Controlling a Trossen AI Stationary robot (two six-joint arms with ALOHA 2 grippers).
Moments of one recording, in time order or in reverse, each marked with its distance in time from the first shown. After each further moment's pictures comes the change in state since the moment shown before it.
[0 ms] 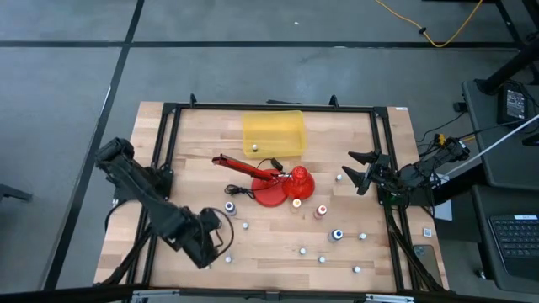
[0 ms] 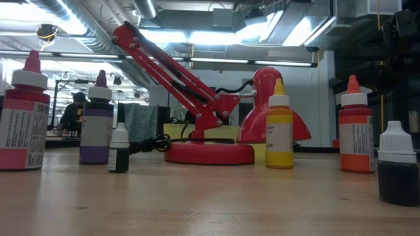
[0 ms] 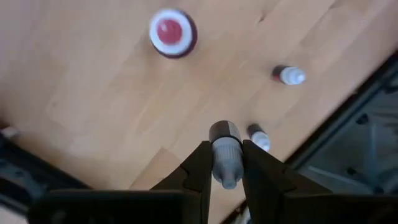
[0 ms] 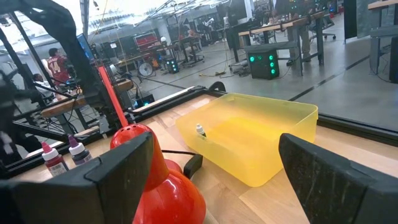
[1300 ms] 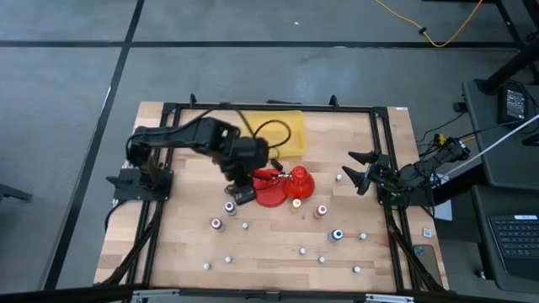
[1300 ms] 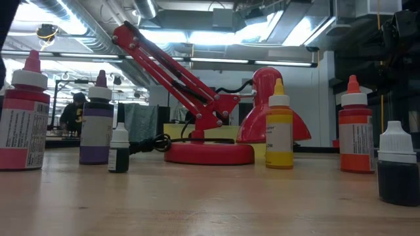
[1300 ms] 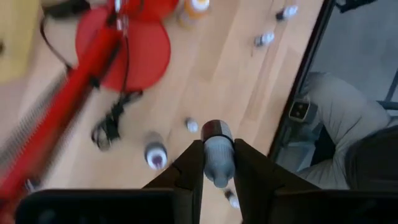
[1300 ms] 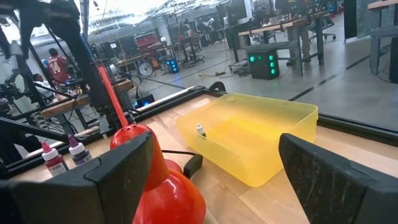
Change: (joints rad) left arm 0.630 0.217 0.785 -0.311 0.195 0.899; right arm 0.000 0.000 0.000 0.000 0.000 0.000
